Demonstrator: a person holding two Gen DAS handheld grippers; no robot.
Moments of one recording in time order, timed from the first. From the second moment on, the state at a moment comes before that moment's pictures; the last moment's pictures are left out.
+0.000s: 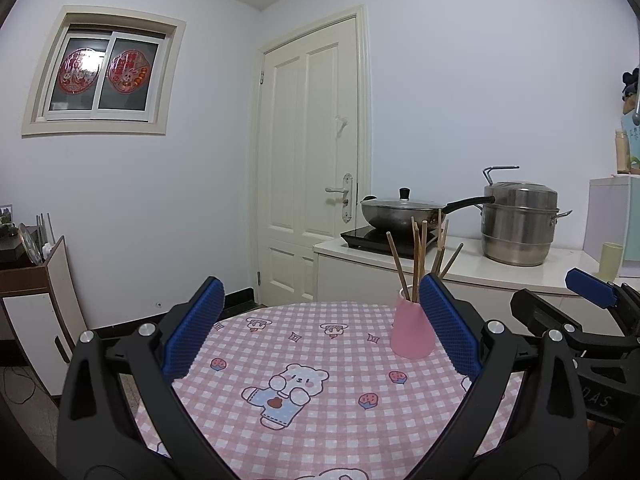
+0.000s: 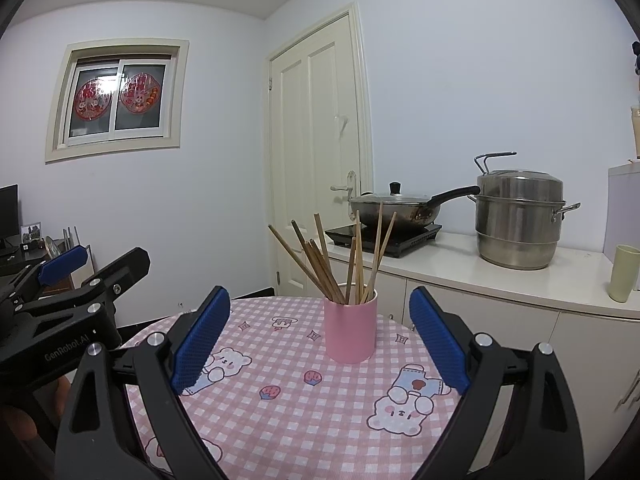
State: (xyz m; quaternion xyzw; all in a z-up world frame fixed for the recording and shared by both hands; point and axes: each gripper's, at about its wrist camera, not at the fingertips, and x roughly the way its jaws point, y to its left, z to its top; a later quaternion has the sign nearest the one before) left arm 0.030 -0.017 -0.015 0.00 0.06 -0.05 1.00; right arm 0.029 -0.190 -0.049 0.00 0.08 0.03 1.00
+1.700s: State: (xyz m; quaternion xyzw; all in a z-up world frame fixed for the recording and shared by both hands) left arm 0.057 -0.013 -0.034 0.00 0.10 -0.04 0.99; right arm 0.058 -0.190 -0.062 0.00 0.11 0.03 0.99
